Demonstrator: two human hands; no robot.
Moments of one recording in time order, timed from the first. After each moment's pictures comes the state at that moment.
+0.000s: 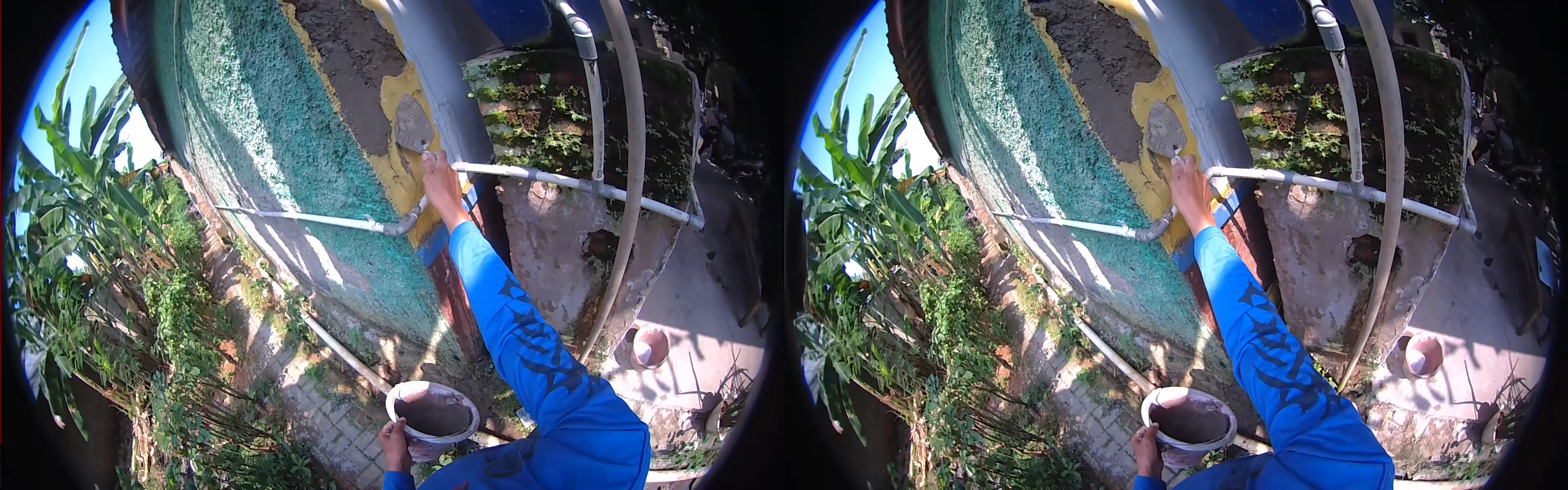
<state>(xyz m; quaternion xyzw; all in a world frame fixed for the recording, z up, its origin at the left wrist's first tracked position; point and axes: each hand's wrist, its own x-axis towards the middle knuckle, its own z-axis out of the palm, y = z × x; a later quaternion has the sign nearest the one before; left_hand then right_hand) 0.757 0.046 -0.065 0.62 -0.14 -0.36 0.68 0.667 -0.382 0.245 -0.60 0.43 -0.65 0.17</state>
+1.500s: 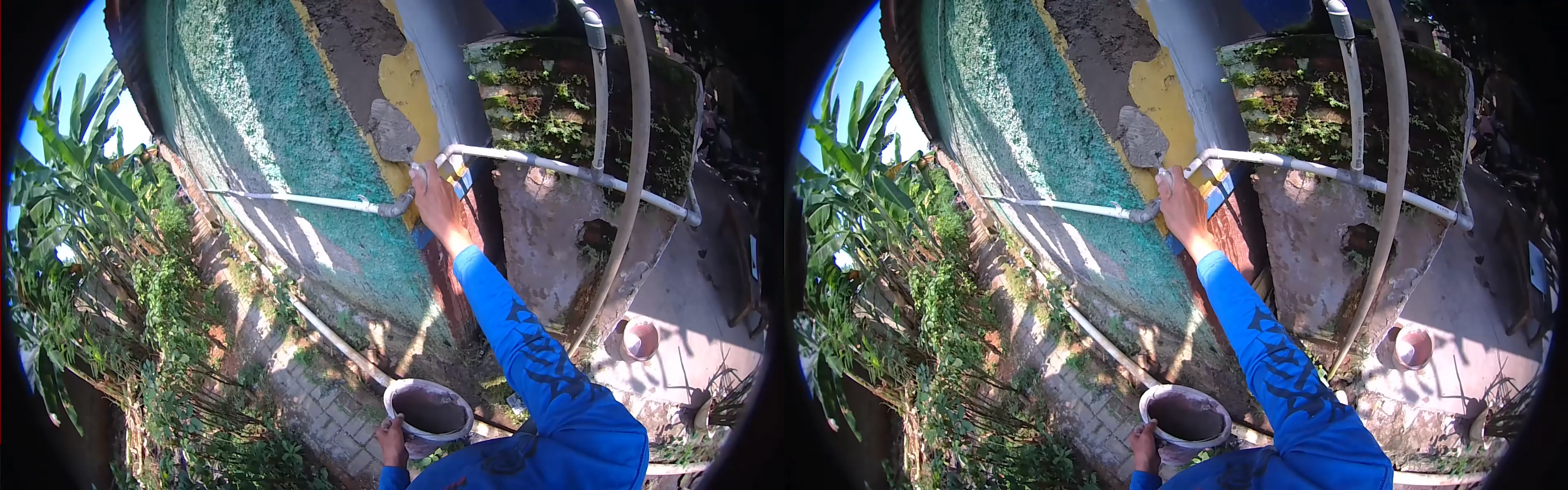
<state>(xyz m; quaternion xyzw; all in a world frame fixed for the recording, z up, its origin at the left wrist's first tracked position) 0.751 0.062 -0.082 0.66 -0.10 -0.36 0.65 0.664 -0.323 0.207 -0.67 0.38 -0.62 0.18</state>
